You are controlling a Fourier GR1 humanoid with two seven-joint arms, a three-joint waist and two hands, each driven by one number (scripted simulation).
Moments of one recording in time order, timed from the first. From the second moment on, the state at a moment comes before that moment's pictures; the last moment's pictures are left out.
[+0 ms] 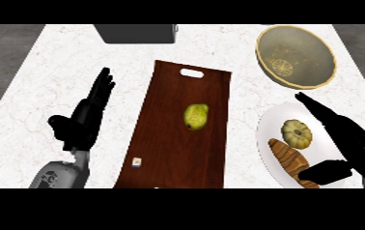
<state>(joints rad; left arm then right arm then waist) -0.14 0.22 -0.20 -1.54 0.13 0.22 0.05 0.02 -0.58 0.14 -1.80 0.42 0.23 0.28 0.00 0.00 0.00</state>
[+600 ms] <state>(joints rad) -0.13 0.17 -0.18 -1.56 0.06 0.20 0.08 0.07 -0.47 0.04 -1.81 0.38 0.31 0.19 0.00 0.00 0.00</state>
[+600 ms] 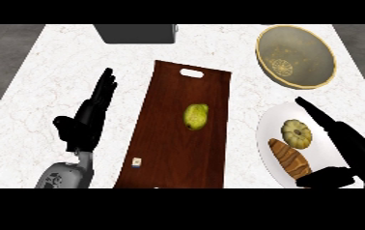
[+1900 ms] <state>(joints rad) -0.14 0.09 -0.10 -1.53 -0.02 0.12 0.06 -0.02 -0.38 -0.04 -1.36 0.66 0.20 -0.08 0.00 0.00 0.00</state>
